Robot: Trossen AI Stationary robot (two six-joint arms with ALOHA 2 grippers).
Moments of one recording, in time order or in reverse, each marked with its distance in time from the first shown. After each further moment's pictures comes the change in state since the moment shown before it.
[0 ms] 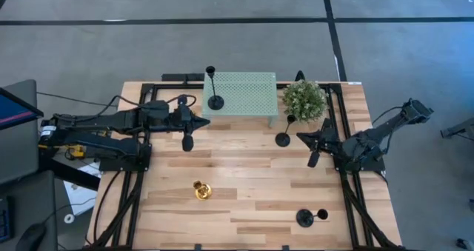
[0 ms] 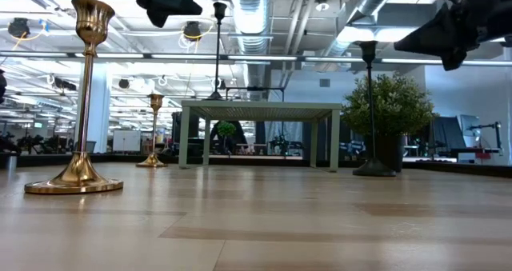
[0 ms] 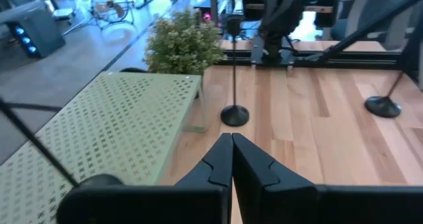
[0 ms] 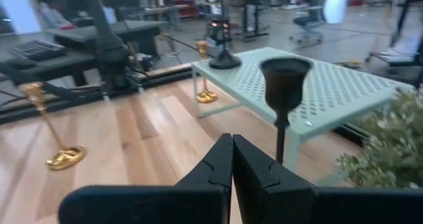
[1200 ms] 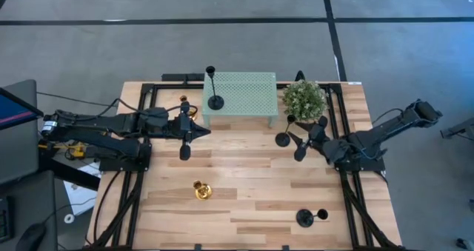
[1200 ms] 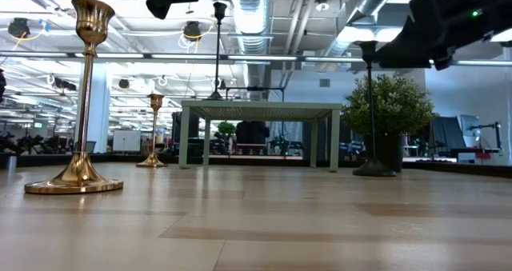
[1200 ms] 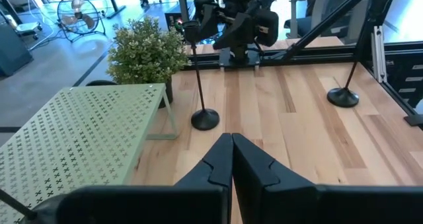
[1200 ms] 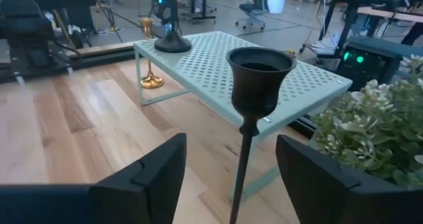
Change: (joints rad) left arm -0.105 0.000 0.000 0.006 0.001 0.022; right arm -0.145 0.279 0.097 0.011 0.055 0.028
